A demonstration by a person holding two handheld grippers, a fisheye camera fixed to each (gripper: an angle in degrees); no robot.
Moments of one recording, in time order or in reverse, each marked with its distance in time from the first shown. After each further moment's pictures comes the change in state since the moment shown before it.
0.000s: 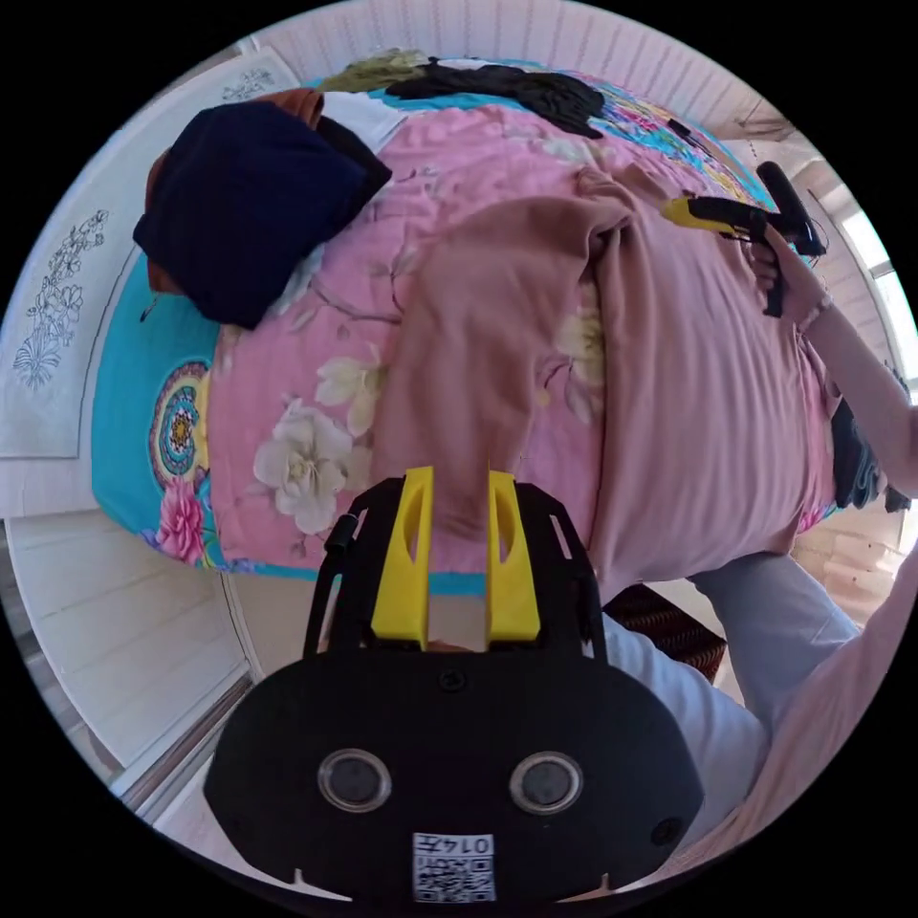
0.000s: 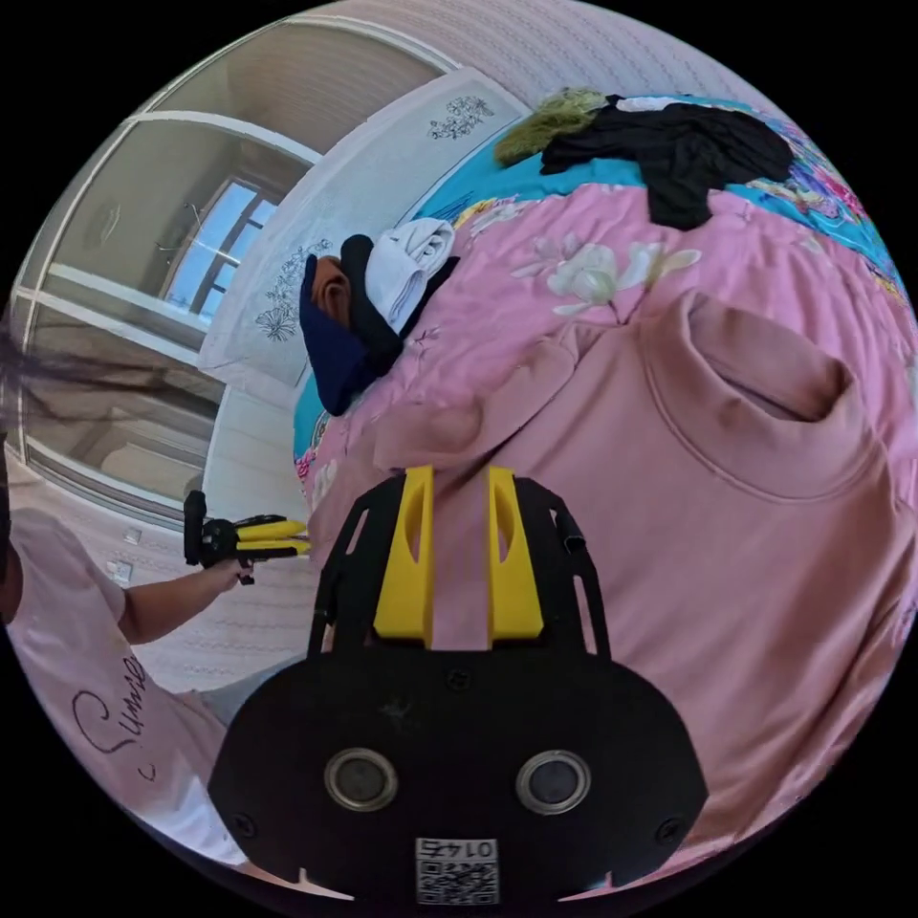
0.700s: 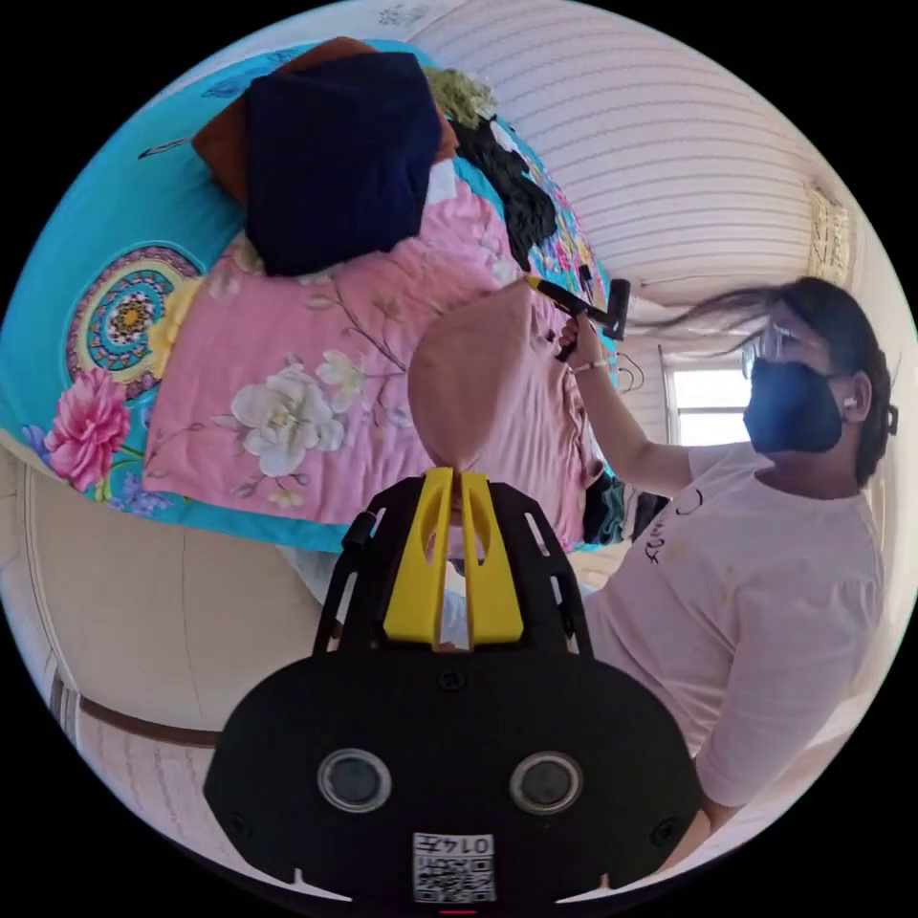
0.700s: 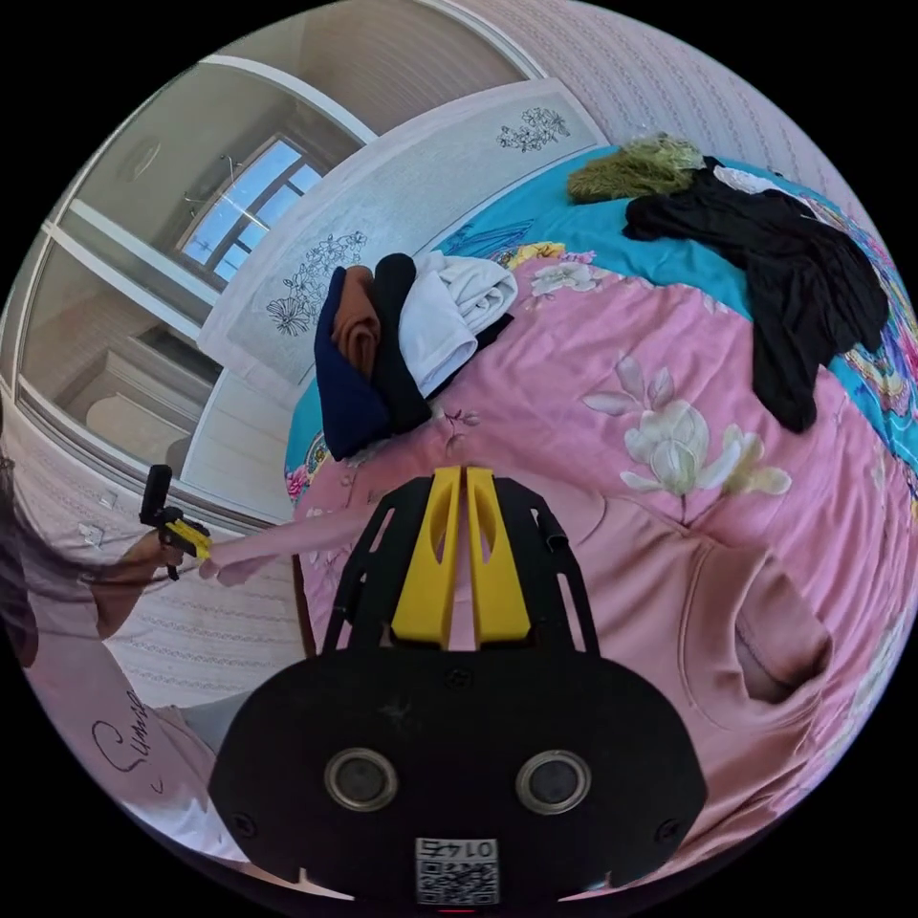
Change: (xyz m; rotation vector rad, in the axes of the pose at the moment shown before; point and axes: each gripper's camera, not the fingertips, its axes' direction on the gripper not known) left arm -0.237 0.026 -0.089 0.106 0.773 -0.221; right arm -0.045 -0.115 0.041 -0.004 0.058 -0.189
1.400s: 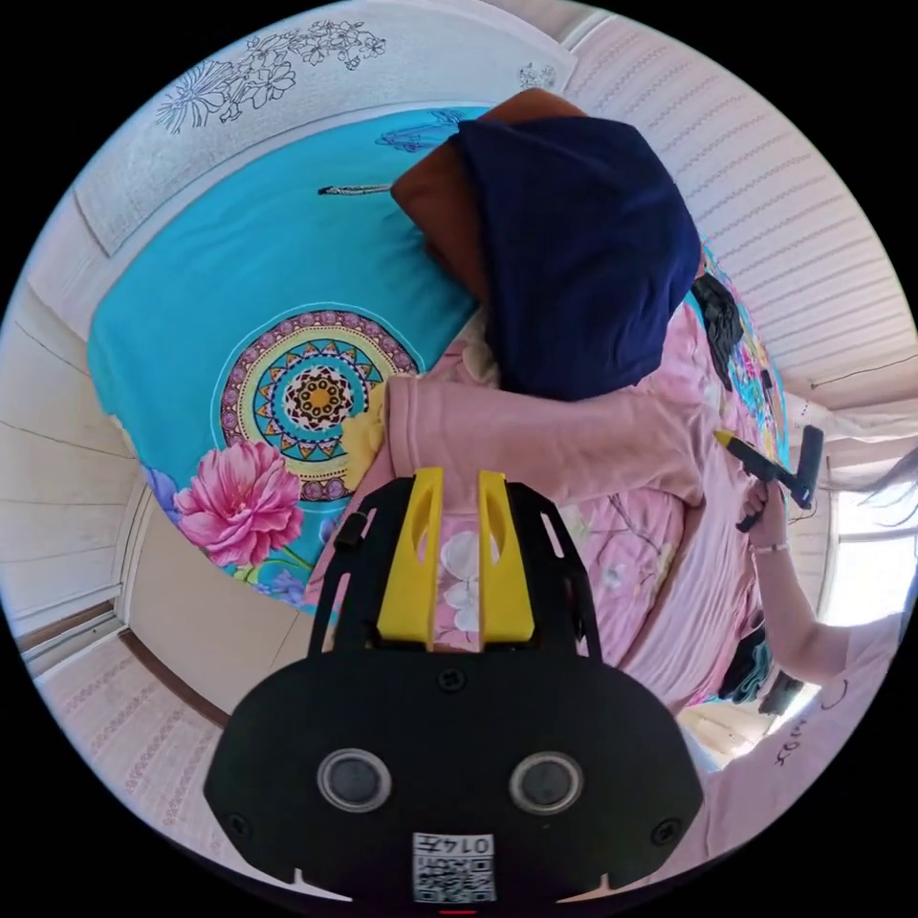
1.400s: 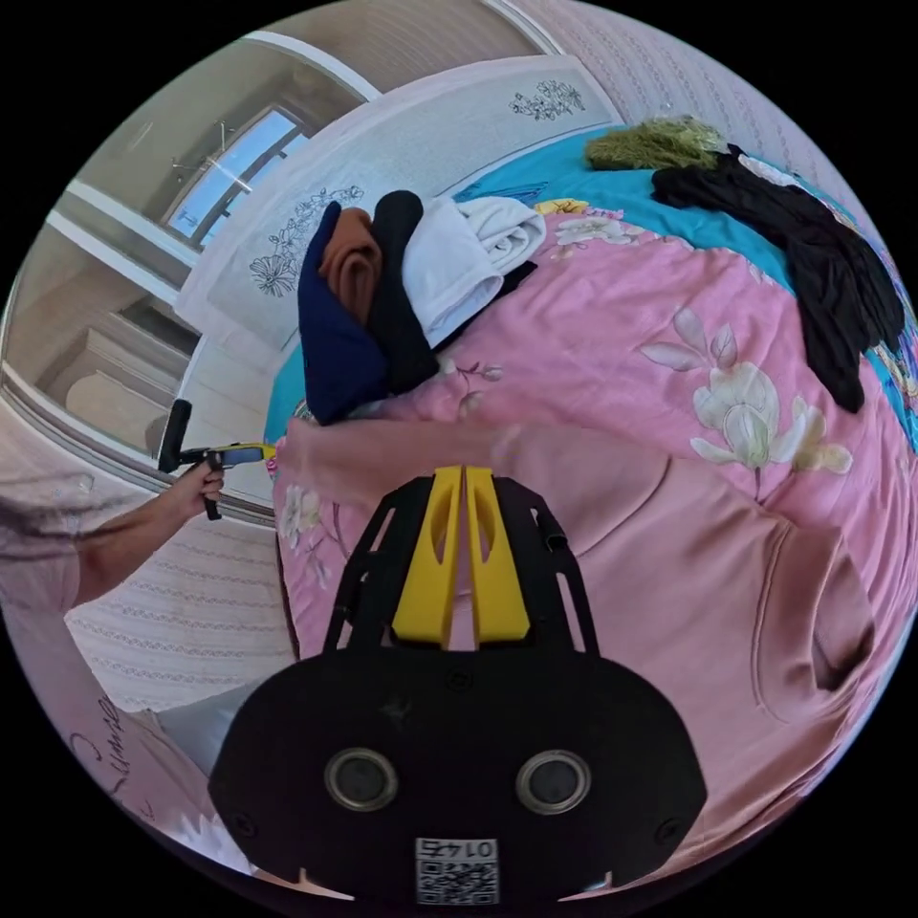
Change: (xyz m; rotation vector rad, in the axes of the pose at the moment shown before) left arm -0.098 -0.092 0.046 0.251 -0.507 -0.218; right arm -0.046 0.057 0.054 -0.065 0.048 -0.019
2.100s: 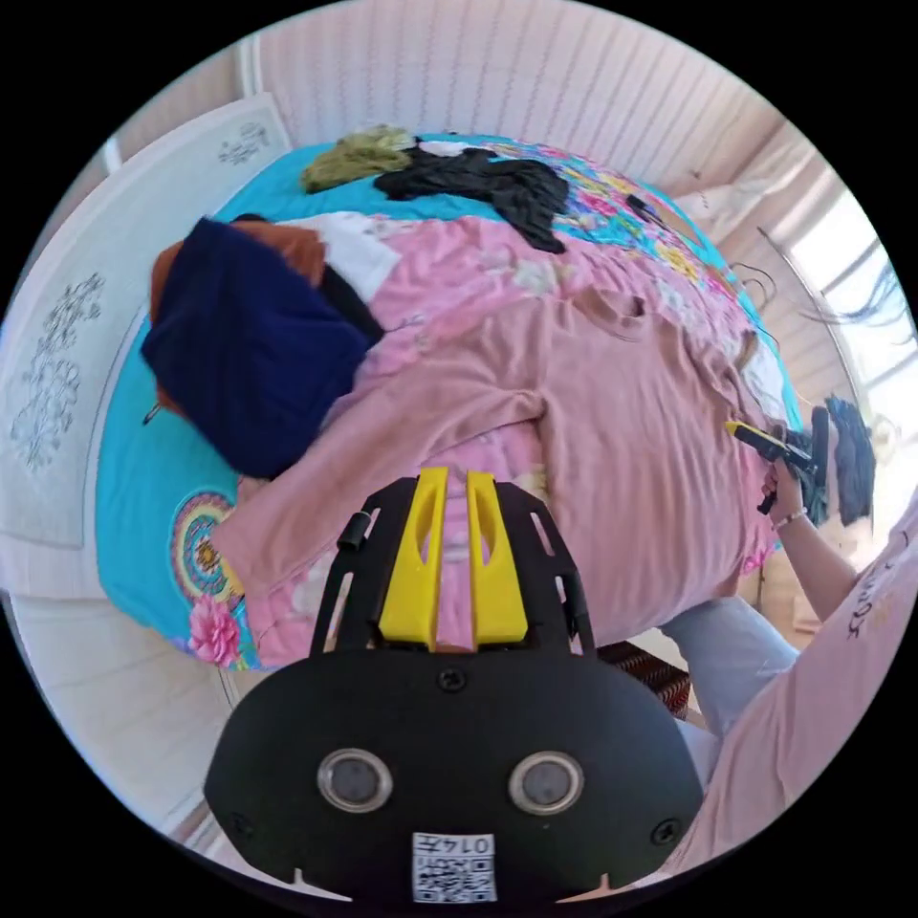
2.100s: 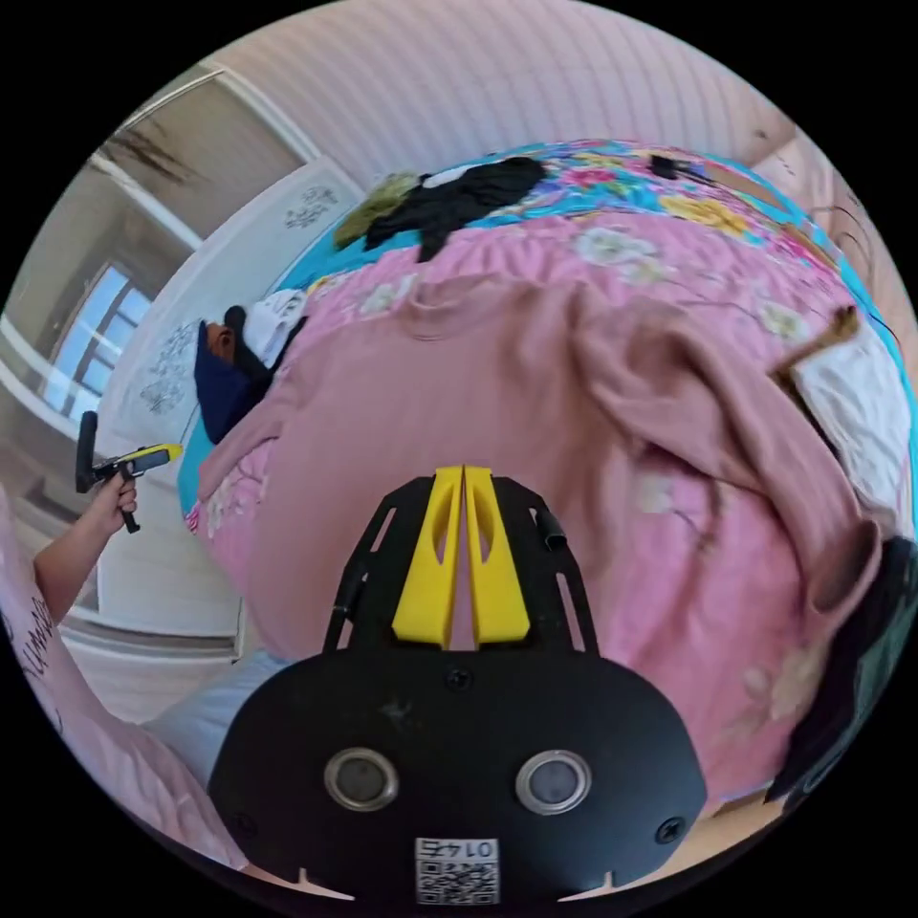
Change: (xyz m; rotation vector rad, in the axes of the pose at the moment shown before) left arm 0.328 0.092 0.076 -0.009 -0.087 0.618; right arm -0.008 0.381 -0.179 0.276 0.347 0.523
